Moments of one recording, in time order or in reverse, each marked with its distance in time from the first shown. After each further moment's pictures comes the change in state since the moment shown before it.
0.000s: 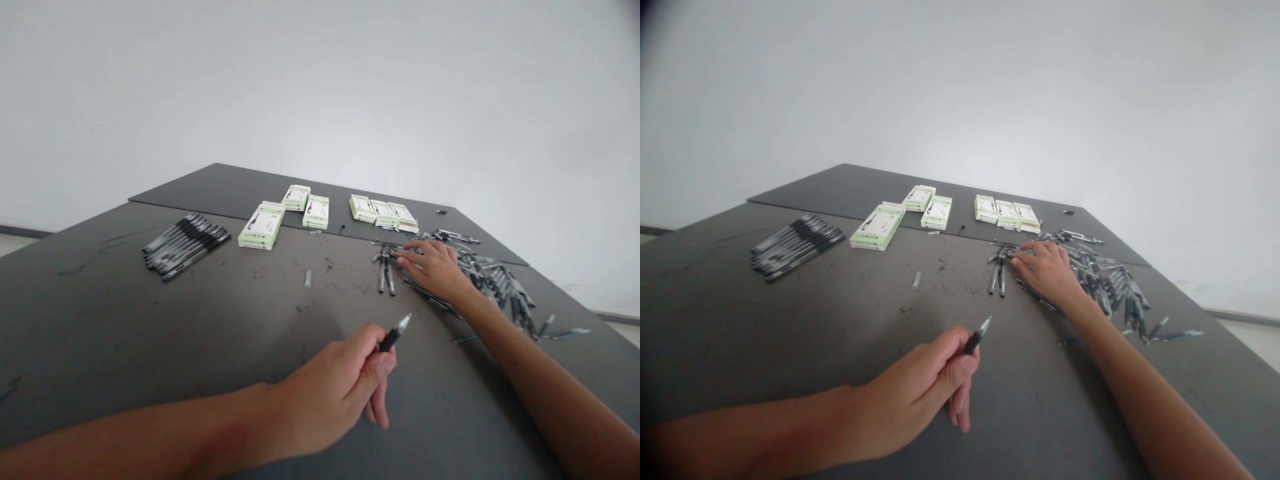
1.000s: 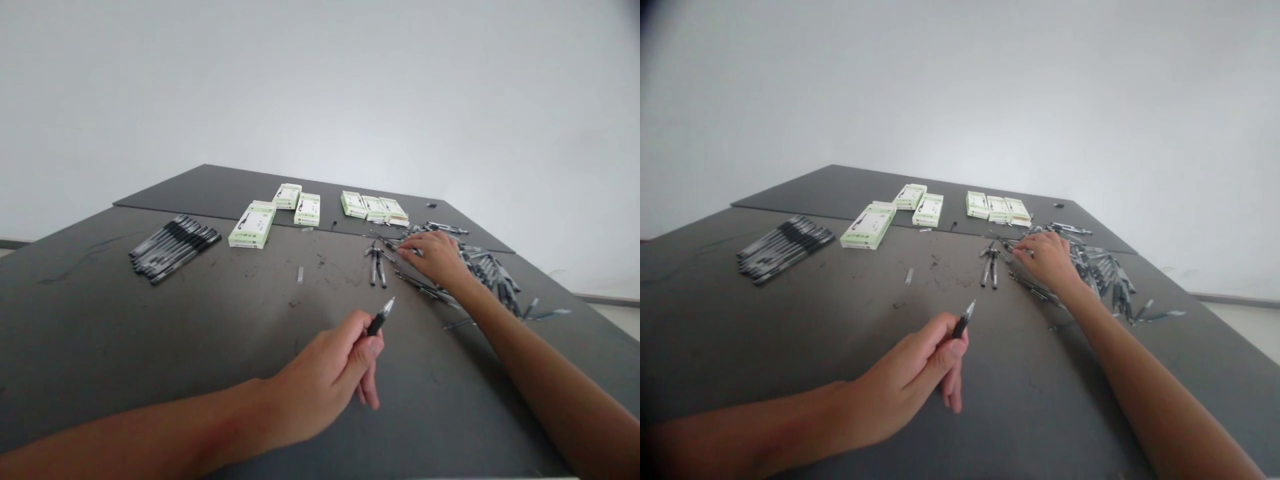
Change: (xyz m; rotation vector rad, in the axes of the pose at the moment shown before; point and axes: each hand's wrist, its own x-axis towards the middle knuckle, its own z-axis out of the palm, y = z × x) left_hand -0.001 -0.003 0.003 -0.038 0.076 0.059; right_hand 0.005 0.004 -0.021 0.124 -0.005 0.216
